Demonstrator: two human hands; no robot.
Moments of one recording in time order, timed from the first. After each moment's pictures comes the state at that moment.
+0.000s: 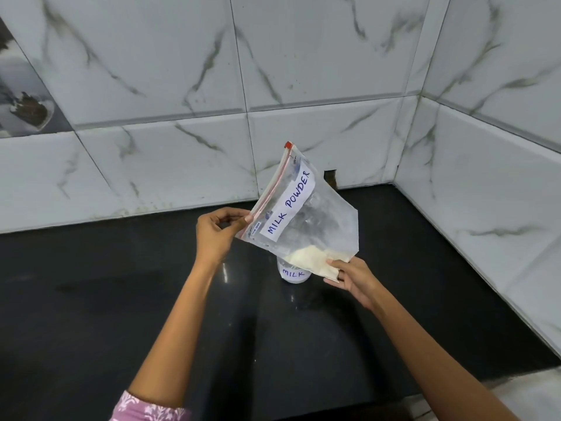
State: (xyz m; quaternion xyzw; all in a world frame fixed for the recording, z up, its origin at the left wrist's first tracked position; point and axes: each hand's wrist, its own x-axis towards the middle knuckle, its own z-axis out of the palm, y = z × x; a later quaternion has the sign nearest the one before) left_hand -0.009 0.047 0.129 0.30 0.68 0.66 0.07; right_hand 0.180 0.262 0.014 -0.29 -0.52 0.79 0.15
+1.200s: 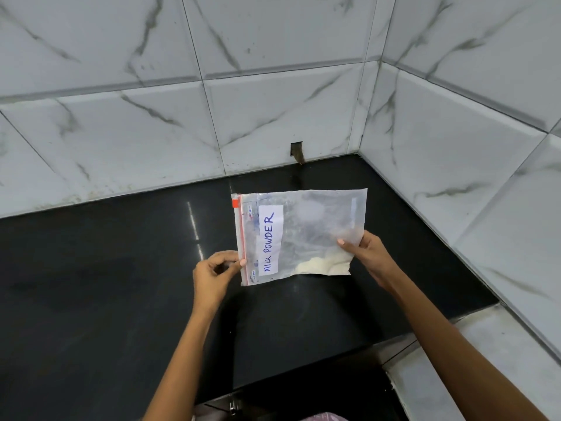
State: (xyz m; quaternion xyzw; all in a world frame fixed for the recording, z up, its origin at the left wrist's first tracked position) left_hand 0.062 0.028 0.020 0.27 0.71 0.64 0.14; right_hand 0.272 0.282 0.020 -0.27 -0.62 0.70 0.24
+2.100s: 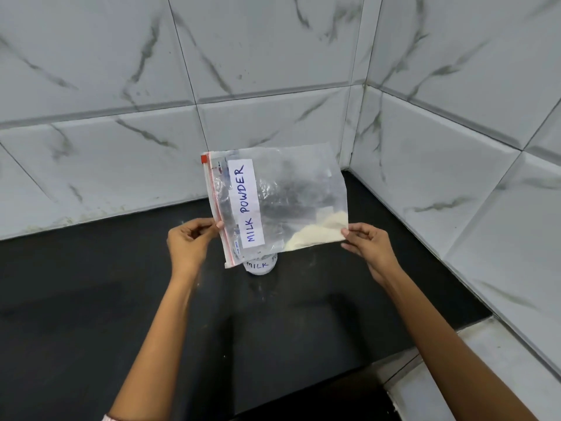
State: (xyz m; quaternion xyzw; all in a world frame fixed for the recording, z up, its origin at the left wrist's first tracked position) left_hand 0.017 0.065 0.099 0.25 0.66 0.70 0.09; right_hand 0.261 0.296 0.063 -0.32 -0.55 0.69 0.34
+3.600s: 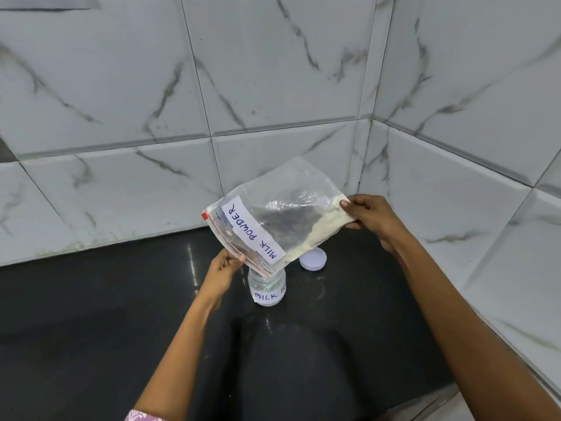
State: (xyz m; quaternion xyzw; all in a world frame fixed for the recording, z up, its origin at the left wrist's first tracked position) left_hand -0.009 0.098 0.056 0.29 0.65 0.64 0.27; right_hand 0.212 0.329 0.174 -0.27 -0.70 0.59 0.29
